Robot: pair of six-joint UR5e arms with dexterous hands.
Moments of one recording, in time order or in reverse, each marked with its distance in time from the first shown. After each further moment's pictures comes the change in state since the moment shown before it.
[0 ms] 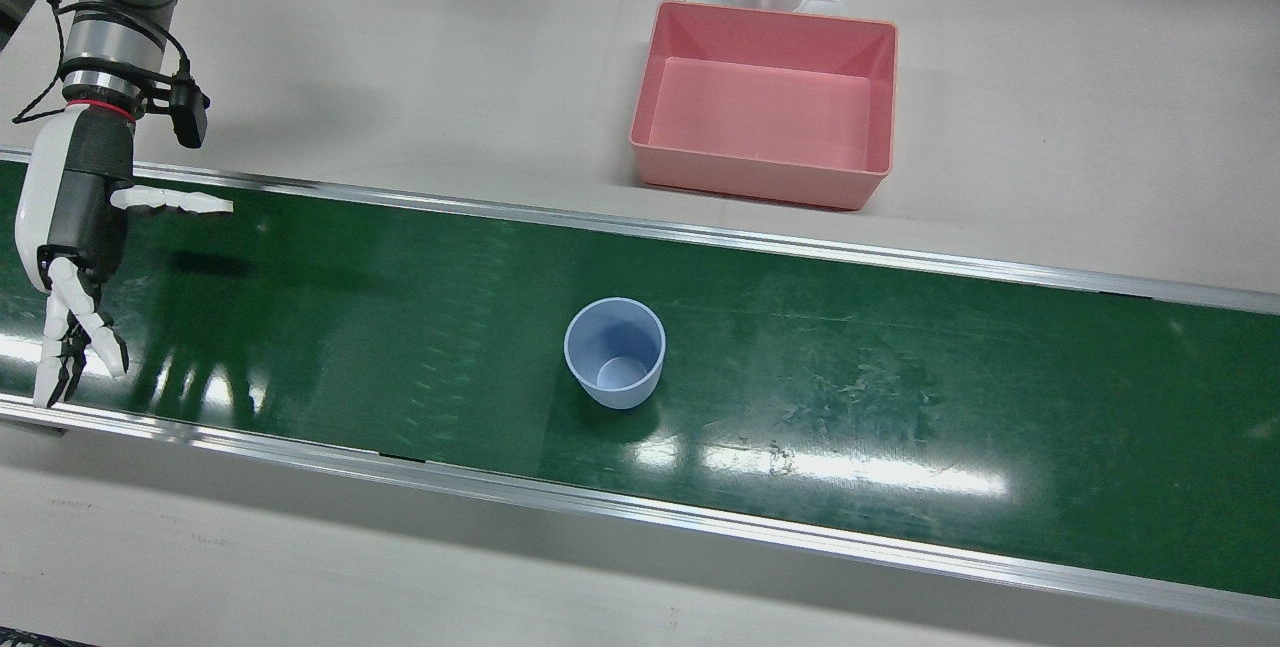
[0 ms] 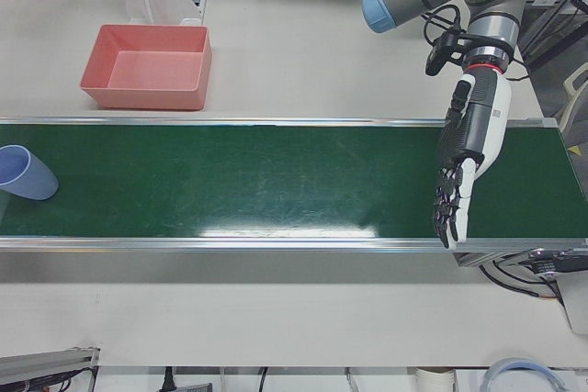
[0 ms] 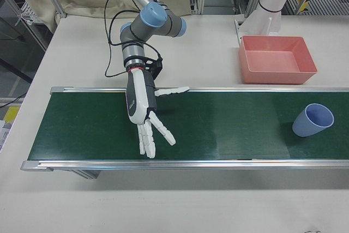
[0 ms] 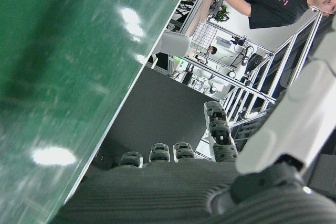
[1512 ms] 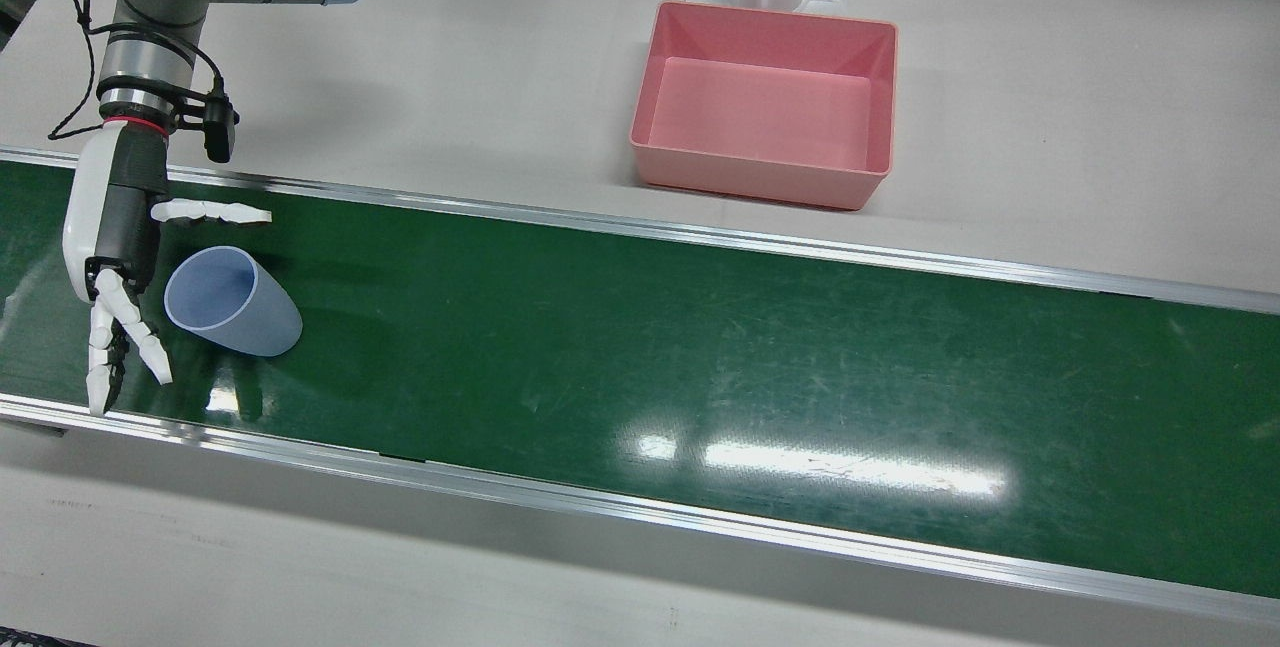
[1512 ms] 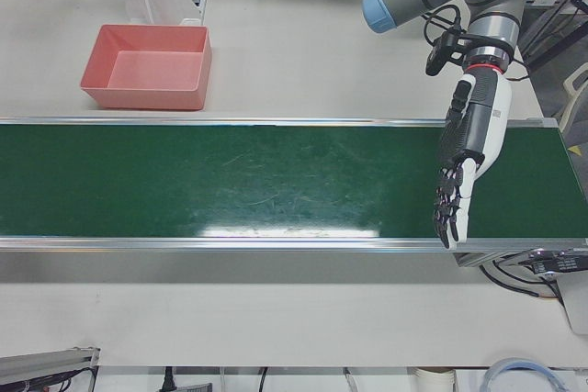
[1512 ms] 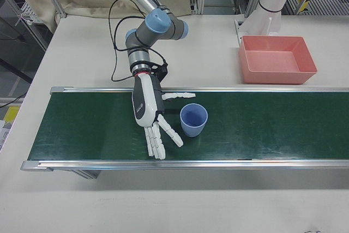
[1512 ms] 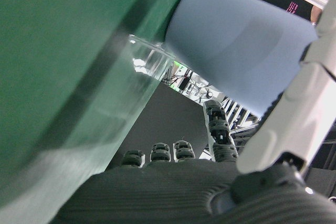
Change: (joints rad) left arm 0.000 0.000 0.000 0.000 0.001 0.000; right arm -0.060 0.004 -0.030 0.052 0.048 -0.038
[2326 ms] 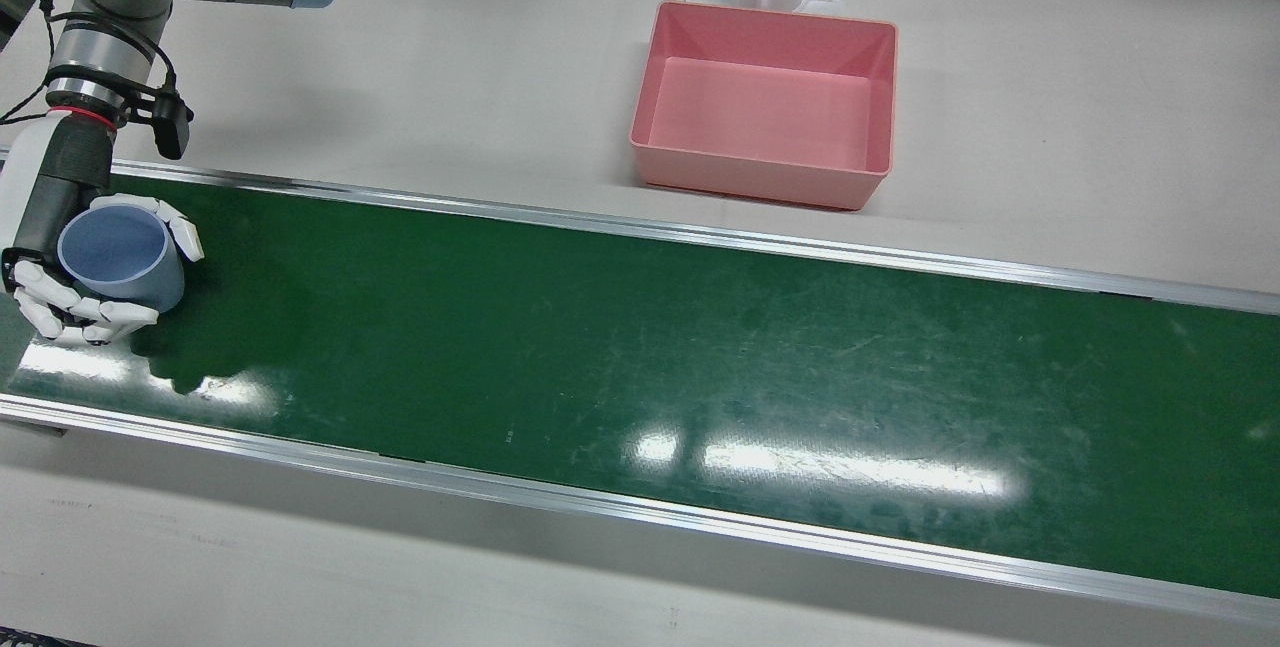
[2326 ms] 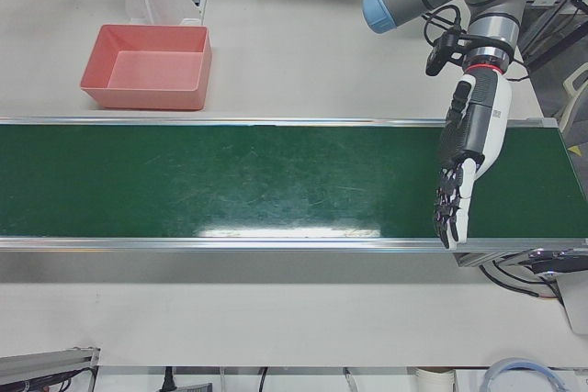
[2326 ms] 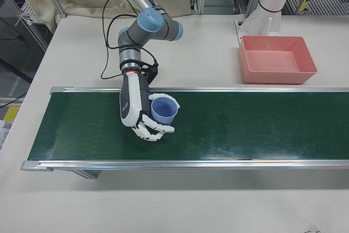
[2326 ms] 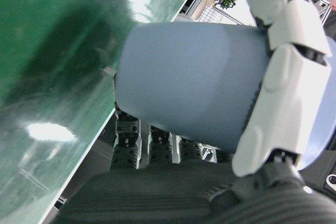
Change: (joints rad) left arm 0.000 0.000 0.002 -0.001 0.000 0.000; right arm 0.078 -0.013 -0.014 0.001 0.001 0.014
